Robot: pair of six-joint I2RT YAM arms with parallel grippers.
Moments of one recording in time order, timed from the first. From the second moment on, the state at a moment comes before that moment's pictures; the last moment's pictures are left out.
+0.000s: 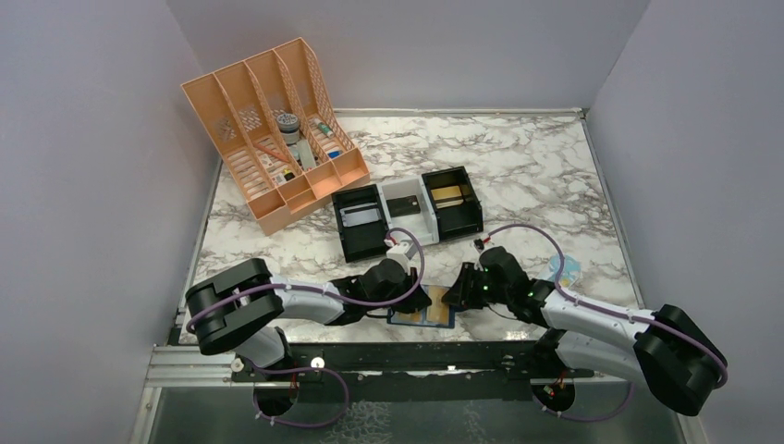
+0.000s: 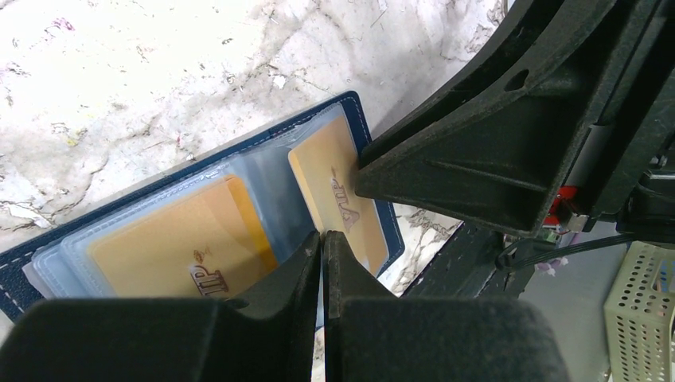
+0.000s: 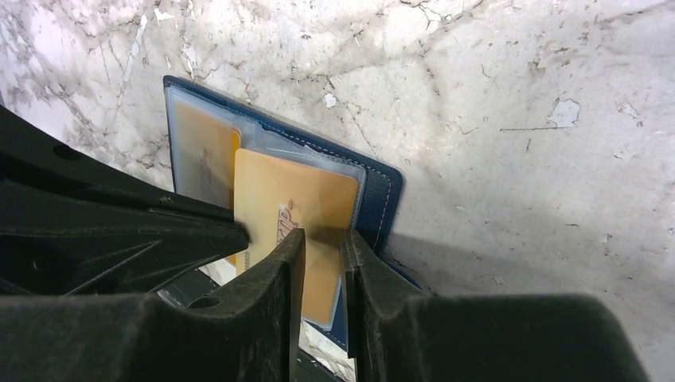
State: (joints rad) left arm -1.11 1.50 0.46 0.46 0.02 -0.90; right arm 0.74 1.04 0.26 0.02 -0.14 0.84
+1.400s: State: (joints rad) left arm -1.11 1.46 0.44 0.46 0.01 -0.92; right arm 0.74 1.07 0.33 -0.04 -0.21 0.74
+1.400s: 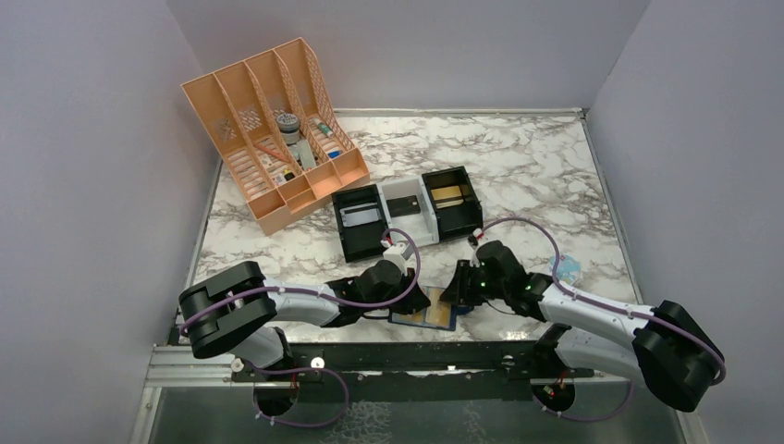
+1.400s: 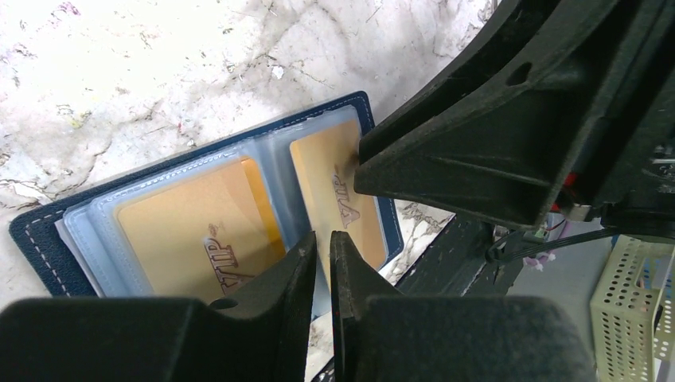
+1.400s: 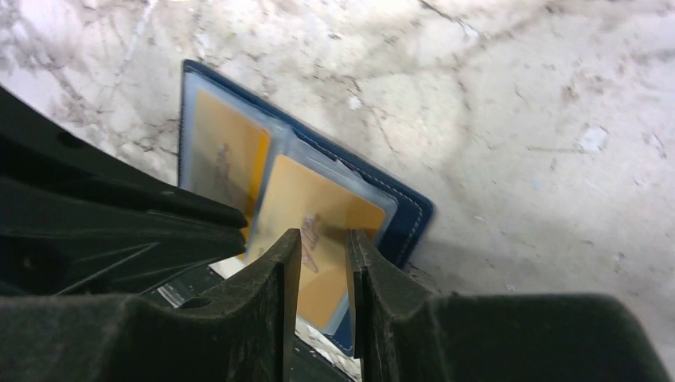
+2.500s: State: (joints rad) left arm -1.11 1.46 0.42 0.48 0.00 -0.98; right arm 0.74 1.11 0.31 0.00 -0.16 0.81
